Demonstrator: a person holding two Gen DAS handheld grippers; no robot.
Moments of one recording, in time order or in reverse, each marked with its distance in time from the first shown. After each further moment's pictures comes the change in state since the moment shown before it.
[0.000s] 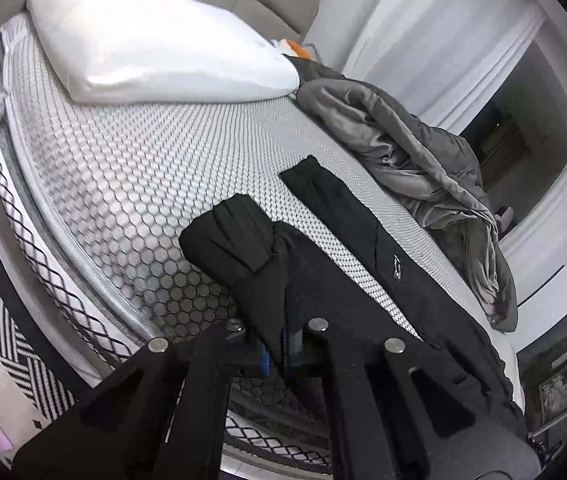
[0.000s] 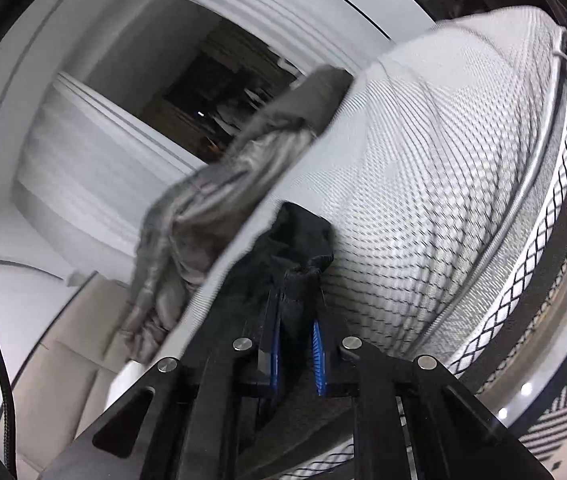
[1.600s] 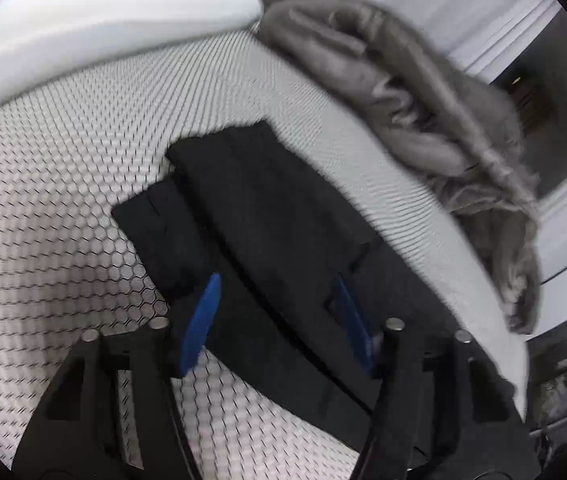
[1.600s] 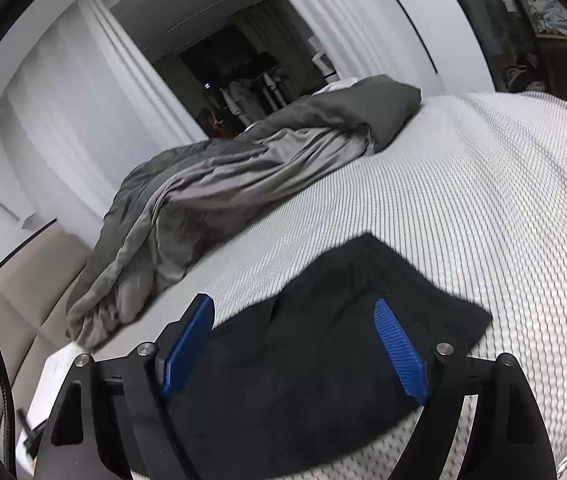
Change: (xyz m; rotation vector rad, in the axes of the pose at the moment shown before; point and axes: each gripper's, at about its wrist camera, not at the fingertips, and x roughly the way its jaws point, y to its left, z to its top) left arm 0.234 -0.134 0.087 0.016 0.244 0.087; right arm 0.169 0.152 0.036 -0.257 0.032 -0.157
